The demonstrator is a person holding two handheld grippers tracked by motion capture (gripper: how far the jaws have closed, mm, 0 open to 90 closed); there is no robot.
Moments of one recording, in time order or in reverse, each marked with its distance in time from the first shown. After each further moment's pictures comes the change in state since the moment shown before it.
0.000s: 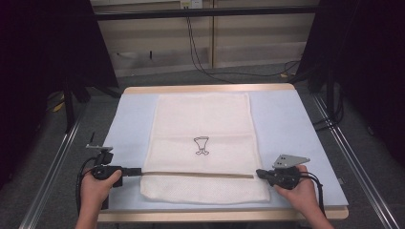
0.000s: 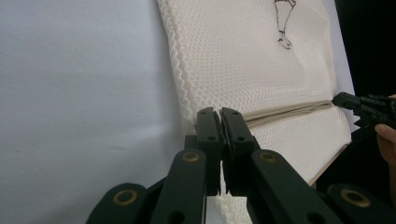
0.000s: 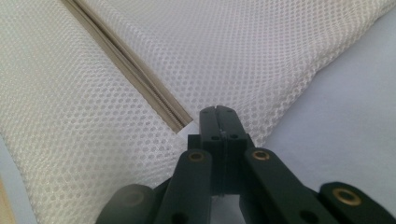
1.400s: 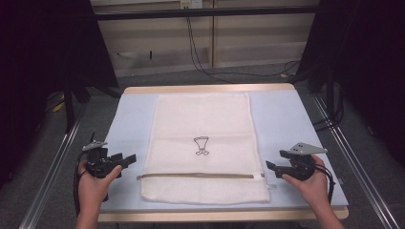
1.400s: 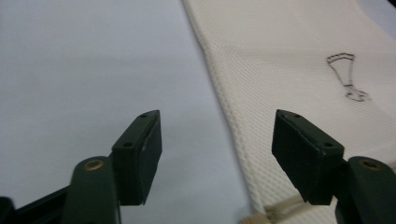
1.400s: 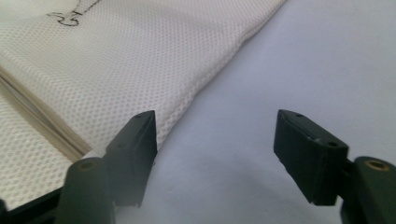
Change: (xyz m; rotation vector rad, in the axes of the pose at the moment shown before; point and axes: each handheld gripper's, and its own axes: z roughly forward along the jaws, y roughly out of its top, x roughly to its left) left arm -0.007 0.005 -0.009 -0.317 0.332 0.329; right arm -0.037 0.007 -0.021 -0.054 -0.203 0.131
